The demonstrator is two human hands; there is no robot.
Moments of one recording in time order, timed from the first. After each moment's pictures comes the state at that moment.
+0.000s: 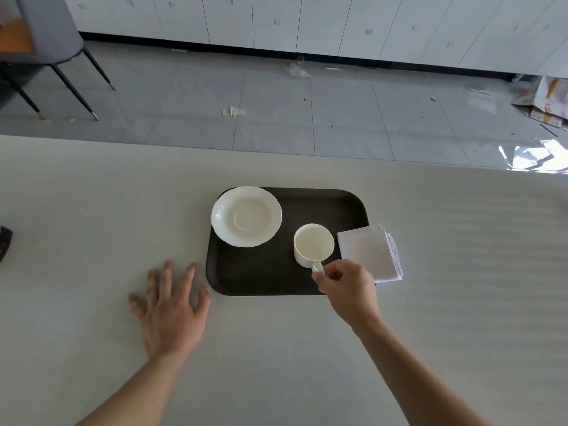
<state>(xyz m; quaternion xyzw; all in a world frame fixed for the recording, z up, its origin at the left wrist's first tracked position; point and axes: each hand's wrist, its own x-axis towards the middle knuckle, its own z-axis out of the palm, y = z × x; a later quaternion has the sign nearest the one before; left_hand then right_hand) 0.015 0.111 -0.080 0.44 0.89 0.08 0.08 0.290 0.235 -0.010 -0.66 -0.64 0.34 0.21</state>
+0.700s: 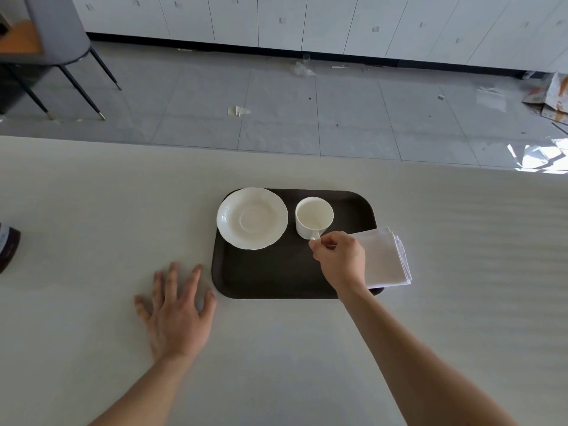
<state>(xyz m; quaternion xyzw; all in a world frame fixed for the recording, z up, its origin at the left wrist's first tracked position) 0.015 0.110 -0.080 0.44 0.89 0.09 0.06 0.251 0.285 -0.021 -0.68 -0.61 0.33 0.25</state>
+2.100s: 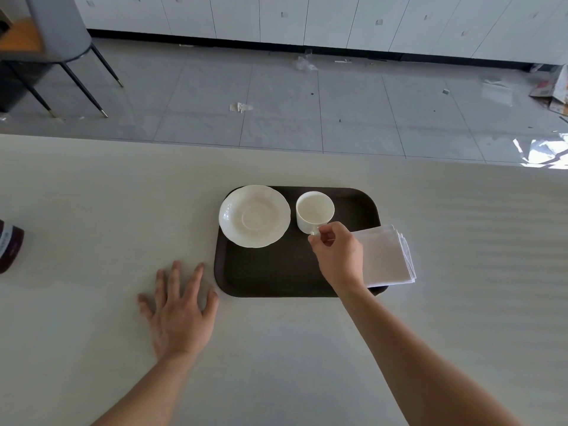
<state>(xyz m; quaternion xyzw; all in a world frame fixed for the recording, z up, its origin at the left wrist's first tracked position) 0.012 0.109 -0.089 0.44 0.89 0.08 0.05 0.244 0.285 -0.022 -0.65 -0.64 0.31 0.28</state>
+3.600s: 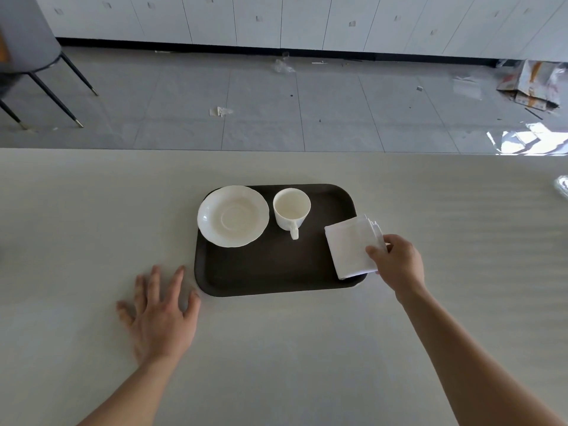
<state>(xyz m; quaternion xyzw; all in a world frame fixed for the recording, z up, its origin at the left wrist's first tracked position) 0.014 0.110 -0.083 0.44 0.89 0.08 0.06 0.380 0.295 -0.015 -0.76 -0.53 0.31 0.20</state>
